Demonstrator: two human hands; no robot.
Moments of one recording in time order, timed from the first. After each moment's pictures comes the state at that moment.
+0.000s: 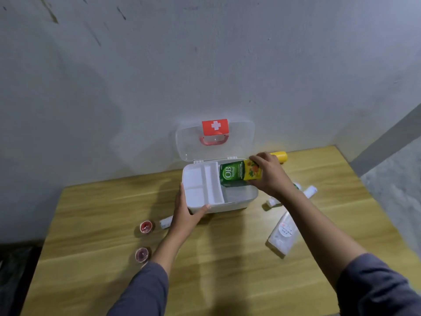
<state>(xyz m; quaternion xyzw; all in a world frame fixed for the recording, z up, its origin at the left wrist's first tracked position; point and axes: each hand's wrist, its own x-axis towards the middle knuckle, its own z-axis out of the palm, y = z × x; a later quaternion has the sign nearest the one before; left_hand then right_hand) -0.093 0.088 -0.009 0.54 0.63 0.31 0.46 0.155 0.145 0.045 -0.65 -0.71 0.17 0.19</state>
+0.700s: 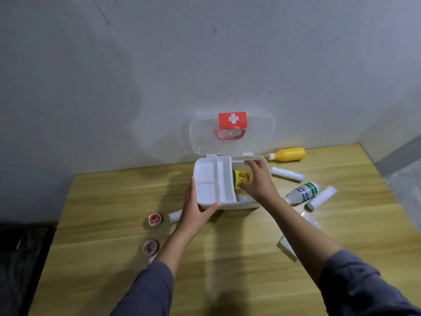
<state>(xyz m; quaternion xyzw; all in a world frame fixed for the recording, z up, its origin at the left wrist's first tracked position) -0.095 0.088 -0.009 0.55 0.63 0.30 0.46 0.098 0.154 -0.001 -0.68 -0.66 0.26 0.21</state>
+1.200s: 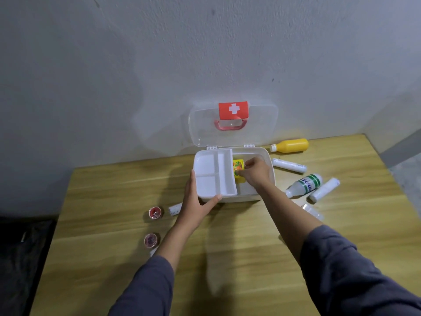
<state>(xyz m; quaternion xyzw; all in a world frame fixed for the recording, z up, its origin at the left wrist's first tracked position) -0.094 0.089 -0.010 0.55 0.63 0.31 0.46 0.084 0.172 -0.017 -0.77 -0.41 0.41 0.27</state>
